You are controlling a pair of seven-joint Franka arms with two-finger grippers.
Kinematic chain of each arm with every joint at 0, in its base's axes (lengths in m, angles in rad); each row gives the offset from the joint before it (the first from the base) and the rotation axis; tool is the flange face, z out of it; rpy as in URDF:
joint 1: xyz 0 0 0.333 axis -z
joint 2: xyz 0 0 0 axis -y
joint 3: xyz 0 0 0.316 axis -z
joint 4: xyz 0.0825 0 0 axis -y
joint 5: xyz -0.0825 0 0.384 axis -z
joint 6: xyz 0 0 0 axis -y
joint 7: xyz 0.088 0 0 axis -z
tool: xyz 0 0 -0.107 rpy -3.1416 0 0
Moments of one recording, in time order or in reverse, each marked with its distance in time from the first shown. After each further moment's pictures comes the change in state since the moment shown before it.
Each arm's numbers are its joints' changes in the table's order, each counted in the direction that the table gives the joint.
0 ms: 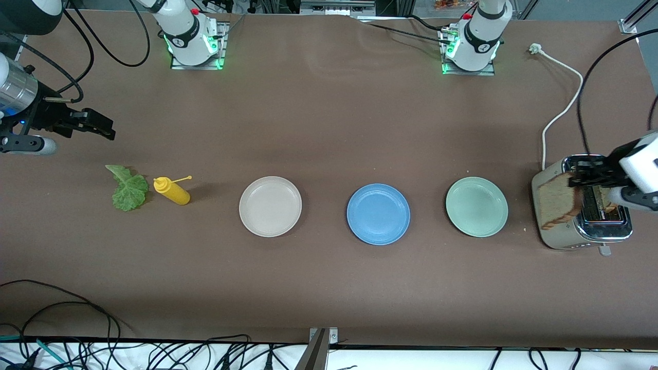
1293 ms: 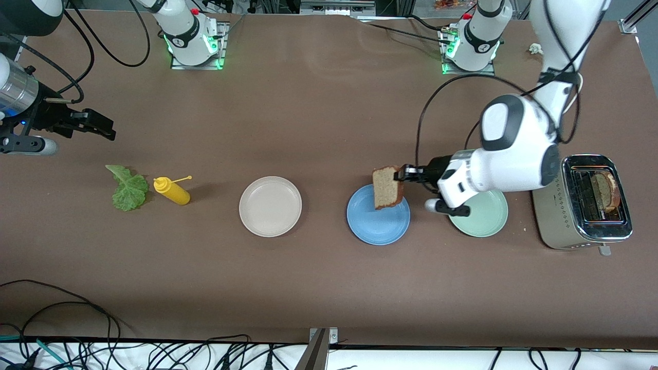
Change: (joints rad) left arm 0.269 -0.140 0.130 -0.224 0.552 0.339 -0.288; right arm 0.000 -0.002 0.001 -0.002 0.000 0.000 0.000
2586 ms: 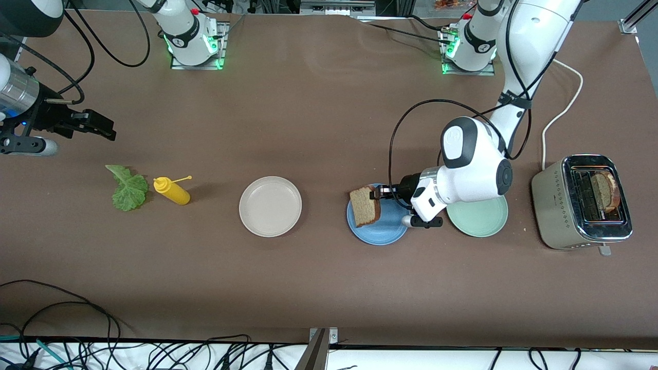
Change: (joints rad) left arm 0.079 -0.140 0.001 0.002 0.103 0.252 0.001; right arm 0.000 -0.002 0.000 -0.001 0.000 0.000 0.000
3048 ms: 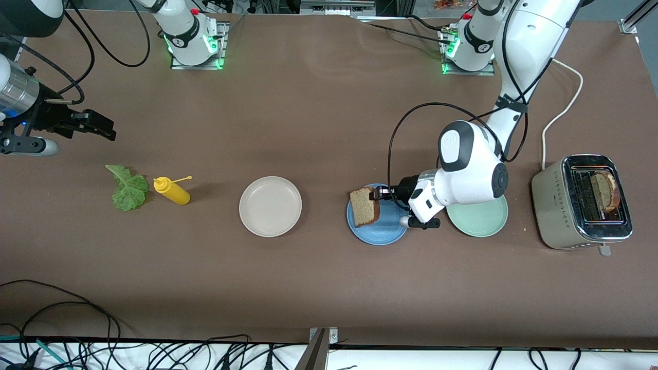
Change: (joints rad) left arm 0.001 -0.022 -0.002 0.000 0.000 0.006 0.040; right arm 0.000 0.000 0.000 0.000 0.000 0.000 0.000
